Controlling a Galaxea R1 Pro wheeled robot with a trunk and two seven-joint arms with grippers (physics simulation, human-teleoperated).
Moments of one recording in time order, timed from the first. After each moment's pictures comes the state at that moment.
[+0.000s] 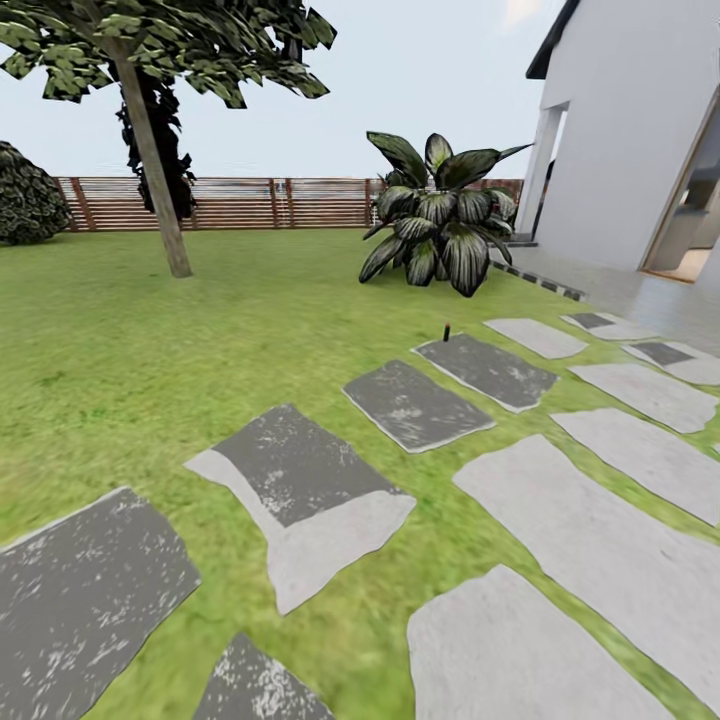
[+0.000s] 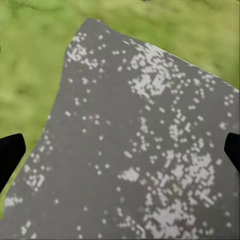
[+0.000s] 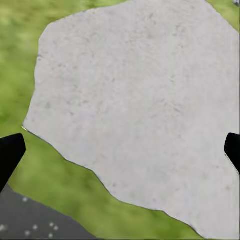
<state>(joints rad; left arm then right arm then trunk) -0.24 0.04 0.00 -0.24 0.00 -0.28 0.00 -0.02 -0.08 0.00 -0.53 0.00 -0.34 0.00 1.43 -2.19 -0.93</state>
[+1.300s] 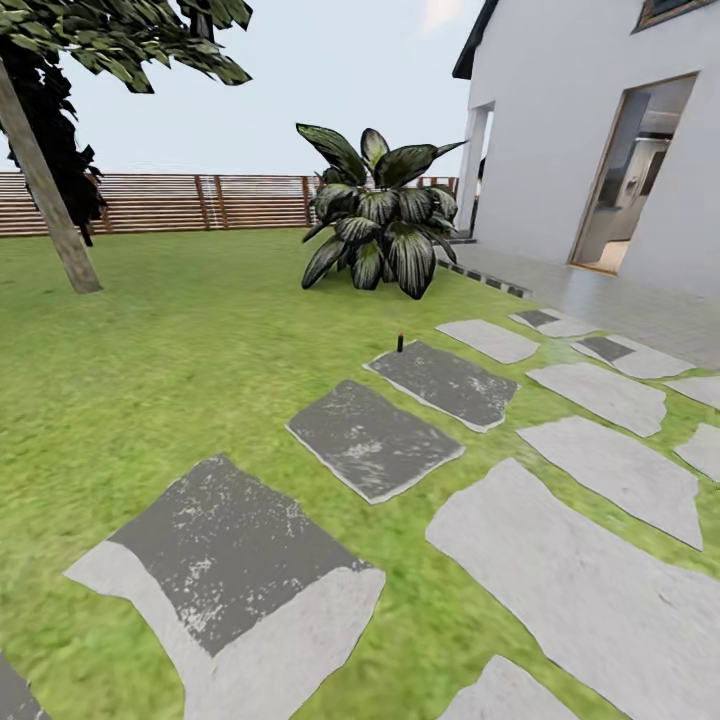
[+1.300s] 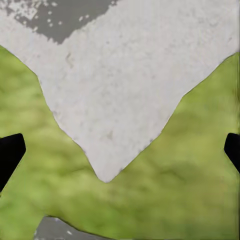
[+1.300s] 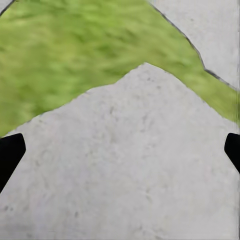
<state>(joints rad) -0.24 0.04 0.00 -0.24 0.00 -0.28 0.00 -0.02 -0.08 0.00 -0.53 0.00 -0.34 0.00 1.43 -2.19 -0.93</state>
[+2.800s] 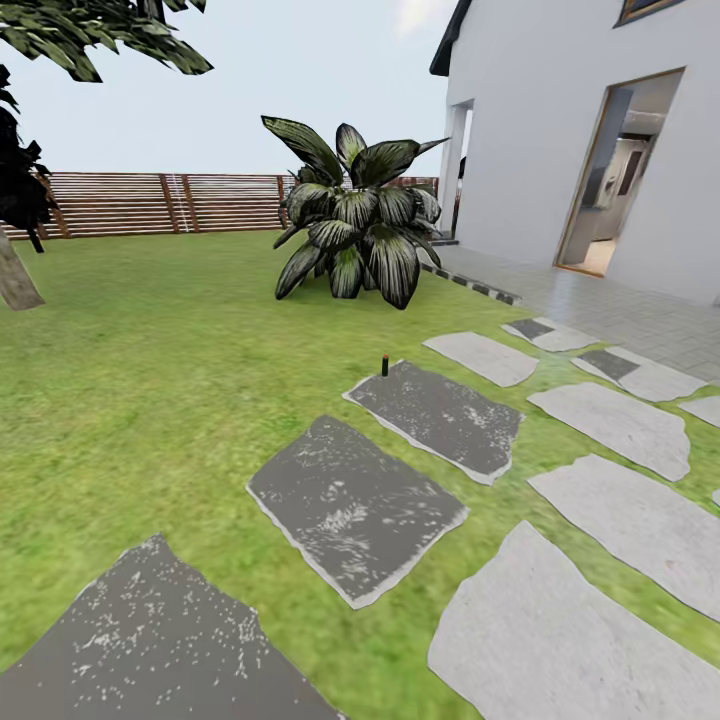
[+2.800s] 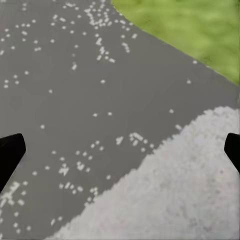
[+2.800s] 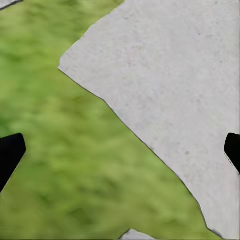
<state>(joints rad) -0.24 0.04 0.00 -0.24 0.00 -0.28 0.00 -0.02 -0.08 0.00 -0.53 0.00 -0.34 0.00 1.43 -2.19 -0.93</state>
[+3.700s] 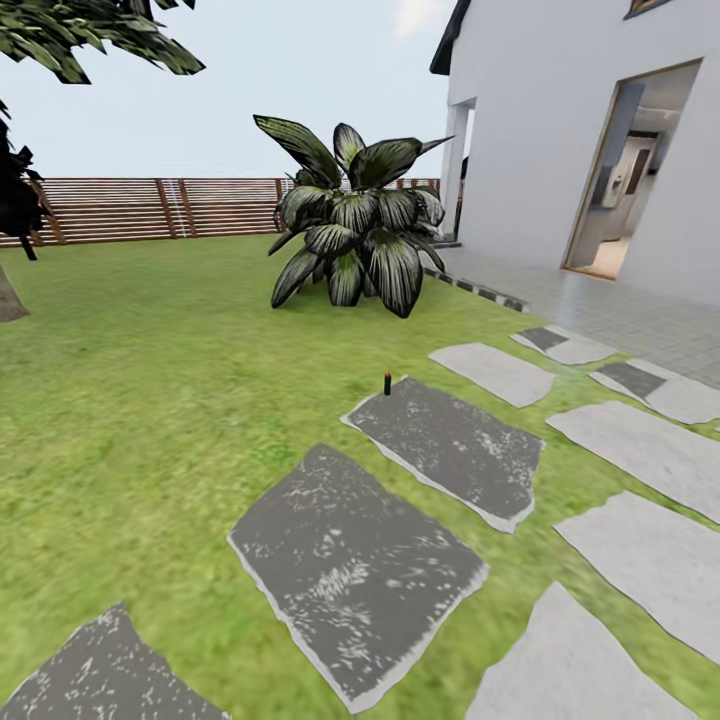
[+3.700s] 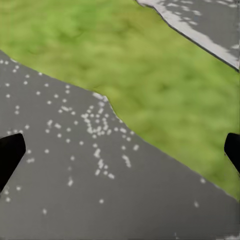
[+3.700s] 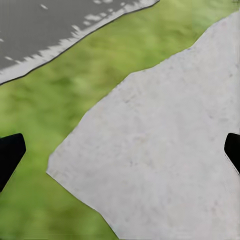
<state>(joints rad) -0.24 0.04 0.00 -0.24 0.00 -0.28 0.00 -0.02 -0.08 0.00 -0.53 0.00 -0.34 0.00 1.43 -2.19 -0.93</state>
